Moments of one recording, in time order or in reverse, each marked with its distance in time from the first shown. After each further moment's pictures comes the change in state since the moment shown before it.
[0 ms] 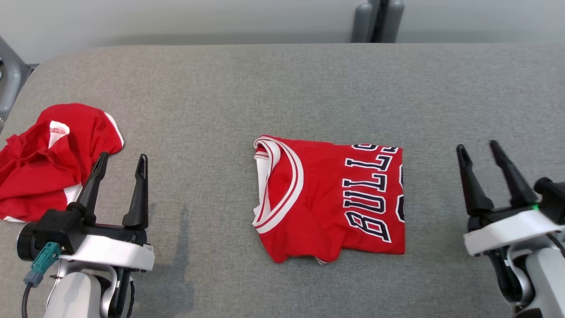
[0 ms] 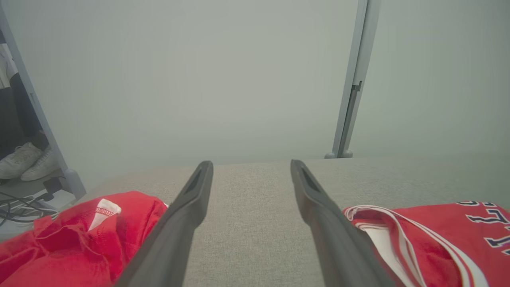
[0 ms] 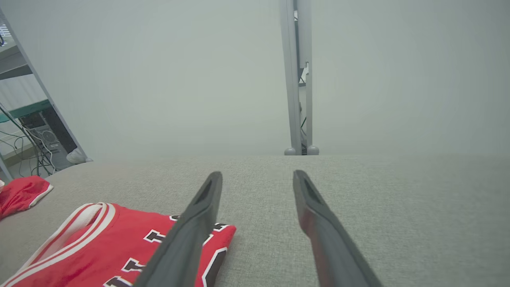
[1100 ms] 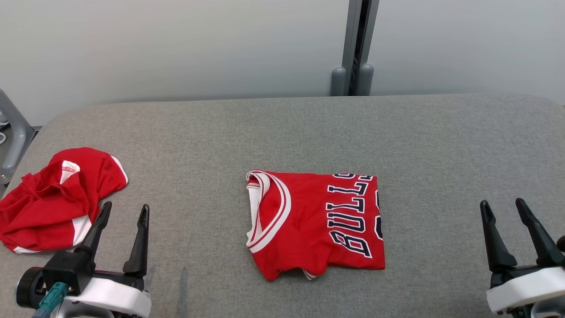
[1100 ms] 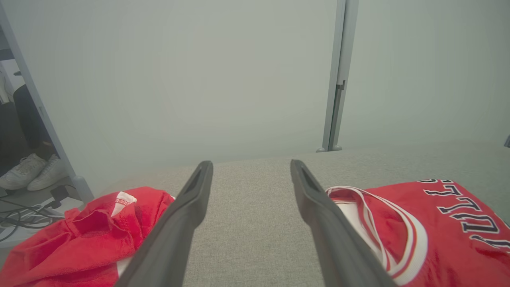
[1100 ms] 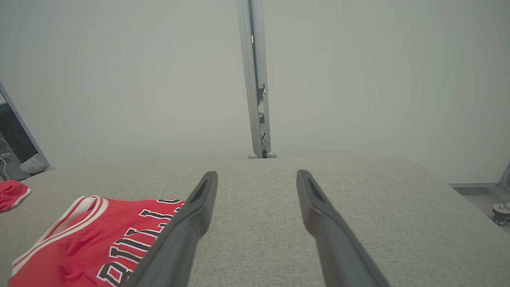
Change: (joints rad) left arm 0.172 0.038 -0.015 -0.038 0.015 0.016 0.033; right arm 0.303 0.056 -0.194 -0.219 -0.105 0.000 0.121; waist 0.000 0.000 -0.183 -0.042
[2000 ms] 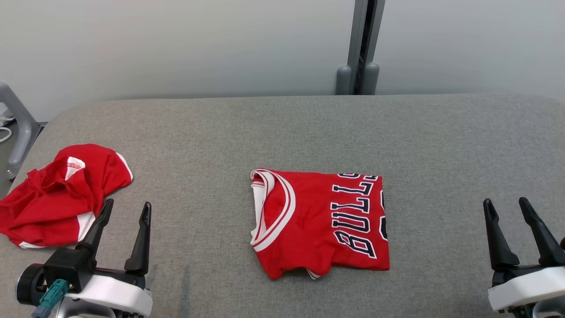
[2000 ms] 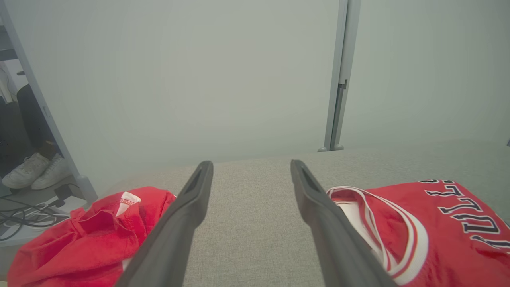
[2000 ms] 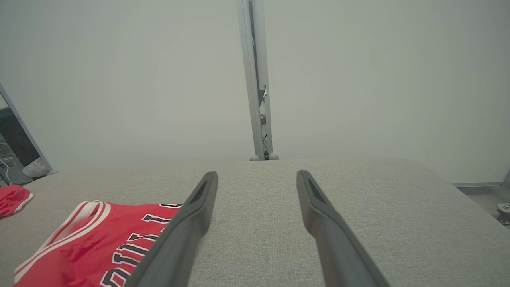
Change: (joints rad) left arm 0.004 0.017 -0.021 -0.041 -0.020 0.020 0.030; right arm 0.002 0.023 -0.022 -0.018 -0.007 0.000 0.010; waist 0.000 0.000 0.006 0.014
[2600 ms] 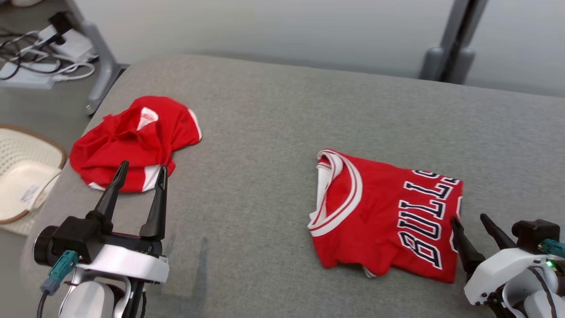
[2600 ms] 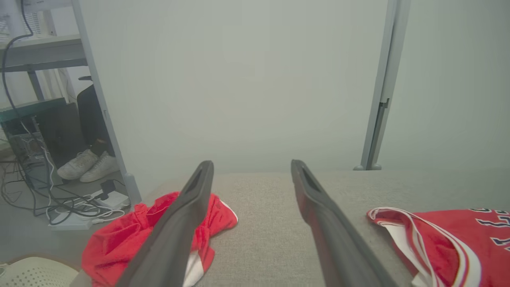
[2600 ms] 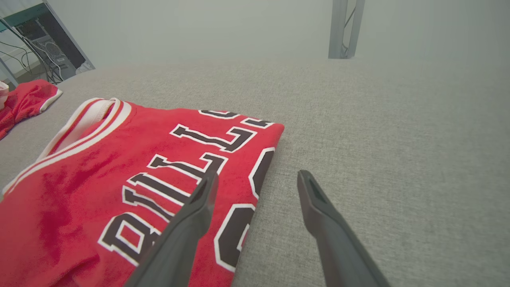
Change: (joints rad) left arm -0.124 -0.029 -0.055 0.009 -0.026 -0.014 -0.040; right arm -0.196 -0.077 0.195 0.398 0.111 0.000 0.061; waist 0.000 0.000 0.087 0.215
